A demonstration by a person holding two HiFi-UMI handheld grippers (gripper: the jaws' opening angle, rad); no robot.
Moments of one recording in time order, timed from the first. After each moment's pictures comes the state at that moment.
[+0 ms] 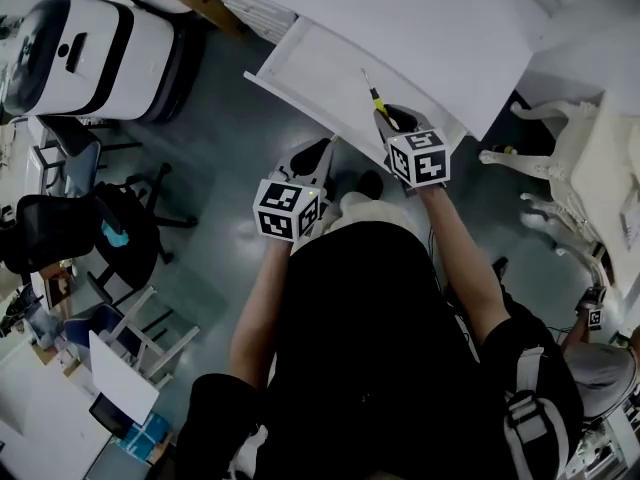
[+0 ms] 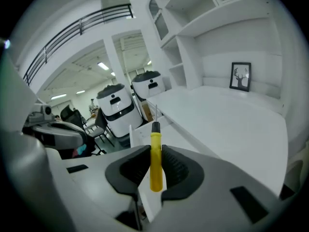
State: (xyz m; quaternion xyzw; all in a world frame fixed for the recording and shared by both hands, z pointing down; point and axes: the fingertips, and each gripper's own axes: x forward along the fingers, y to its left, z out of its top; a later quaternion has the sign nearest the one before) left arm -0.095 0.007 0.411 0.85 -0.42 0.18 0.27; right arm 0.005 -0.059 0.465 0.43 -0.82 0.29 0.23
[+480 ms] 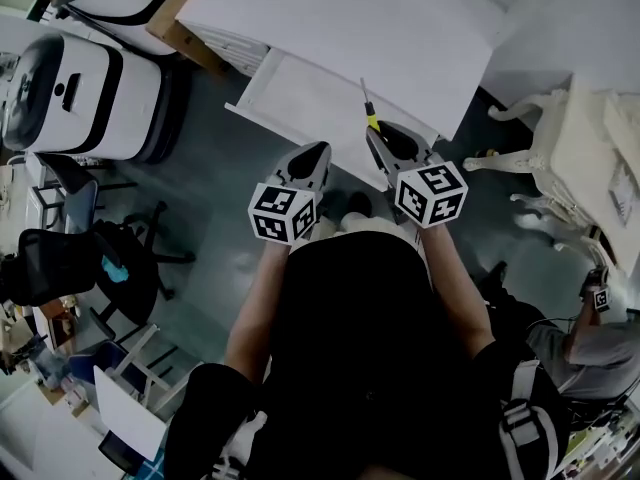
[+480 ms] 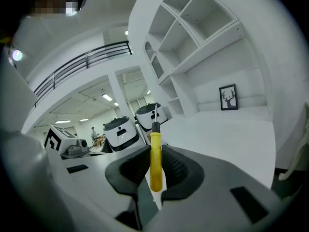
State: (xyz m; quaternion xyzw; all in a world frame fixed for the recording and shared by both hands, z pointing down) left arm -0.037 0.011 0.363 0.88 -0.38 0.14 0.24; right arm 0.049 -0.008 0.337 0.46 -0.84 0.26 0.05
